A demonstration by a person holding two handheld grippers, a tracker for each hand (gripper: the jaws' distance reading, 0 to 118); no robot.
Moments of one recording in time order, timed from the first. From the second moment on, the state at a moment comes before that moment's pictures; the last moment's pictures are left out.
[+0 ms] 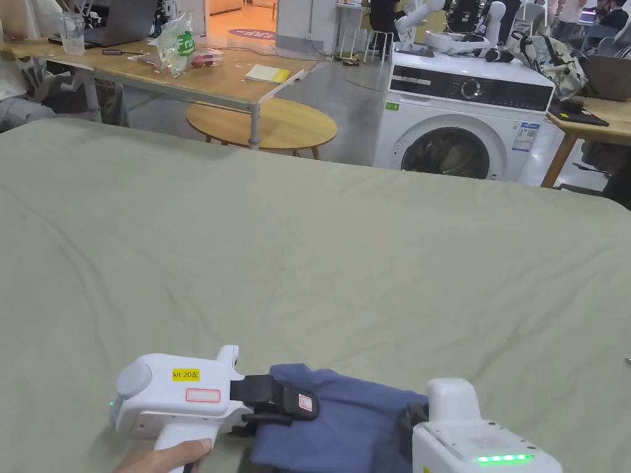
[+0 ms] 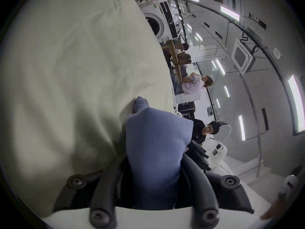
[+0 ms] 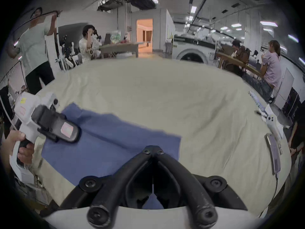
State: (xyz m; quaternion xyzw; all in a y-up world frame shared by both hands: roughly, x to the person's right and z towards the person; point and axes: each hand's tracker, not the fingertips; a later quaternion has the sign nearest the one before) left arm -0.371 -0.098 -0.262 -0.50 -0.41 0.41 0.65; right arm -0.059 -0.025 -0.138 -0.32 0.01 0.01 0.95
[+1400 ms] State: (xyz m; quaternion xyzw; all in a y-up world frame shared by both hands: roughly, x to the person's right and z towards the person) left arm -0.895 0.060 -0.259 -0.56 0.00 0.25 0.79; right arm -0.338 0.050 -0.222 -0.09 0.20 0.03 0.97
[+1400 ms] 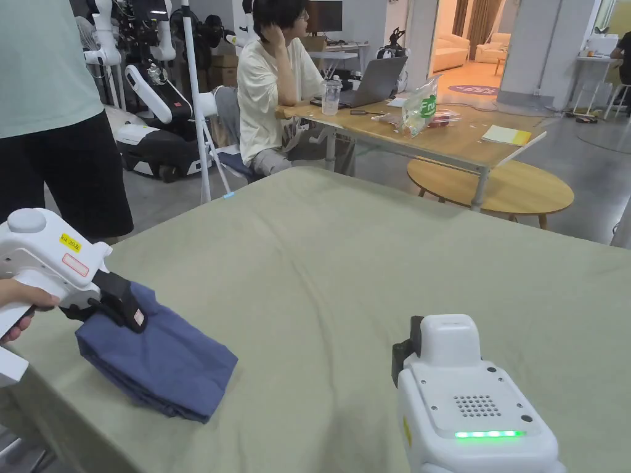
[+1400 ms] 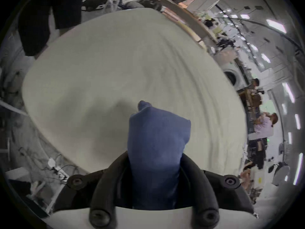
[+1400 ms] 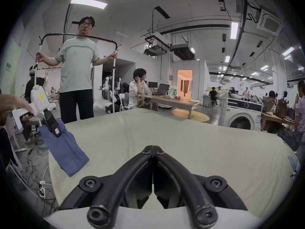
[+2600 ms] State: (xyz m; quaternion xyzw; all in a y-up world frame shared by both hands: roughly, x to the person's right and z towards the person) left arm -0.525 0.024 -0.219 -0.25 -0.05 0.06 0.97; right arm -0.197 0.044 -0.218 -0.11 0.08 0.00 0.99
